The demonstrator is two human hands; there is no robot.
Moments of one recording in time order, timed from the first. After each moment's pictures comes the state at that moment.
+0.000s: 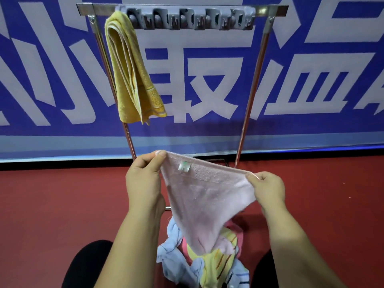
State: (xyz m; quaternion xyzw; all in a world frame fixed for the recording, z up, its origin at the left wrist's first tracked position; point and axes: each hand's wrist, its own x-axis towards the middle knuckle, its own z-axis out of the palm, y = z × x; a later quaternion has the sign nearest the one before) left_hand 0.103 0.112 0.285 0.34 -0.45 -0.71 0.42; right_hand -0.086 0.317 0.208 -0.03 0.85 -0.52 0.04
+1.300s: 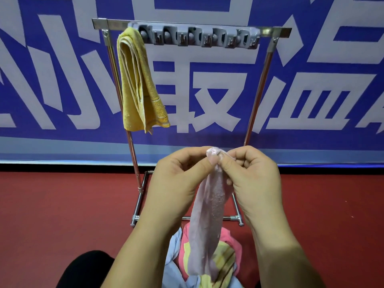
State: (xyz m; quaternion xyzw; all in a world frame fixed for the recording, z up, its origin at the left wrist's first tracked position) left_hand 0.113 0.172 0.361 0.12 -0.64 -0.70 0.31; right_hand 0.016 0.281 0.353 -0.24 0.68 -0.69 0.01
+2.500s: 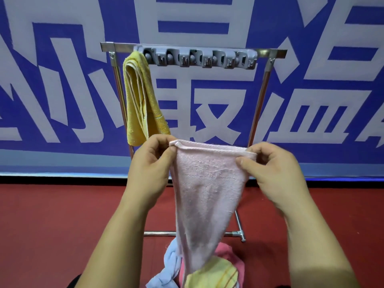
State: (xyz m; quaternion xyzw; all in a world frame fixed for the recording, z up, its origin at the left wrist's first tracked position) left_hand 0.096 0.095 0.377 0.16 -0.71 -0.56 0.41; right_hand -0.048 0.301 0.390 -0.31 0.77 -0.57 -0.02
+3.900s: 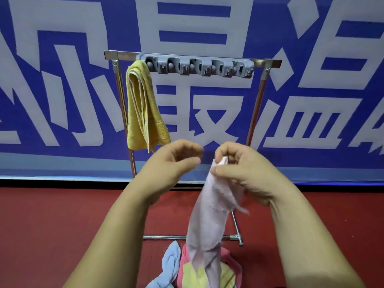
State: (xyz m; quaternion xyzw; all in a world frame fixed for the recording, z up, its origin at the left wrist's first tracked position) left_hand 0.092 0.095 0.401 0.08 -0.76 -0.60 0.22; right_hand -0.039 0.275 0.414 -0.41 0.70 -0.54 0.22
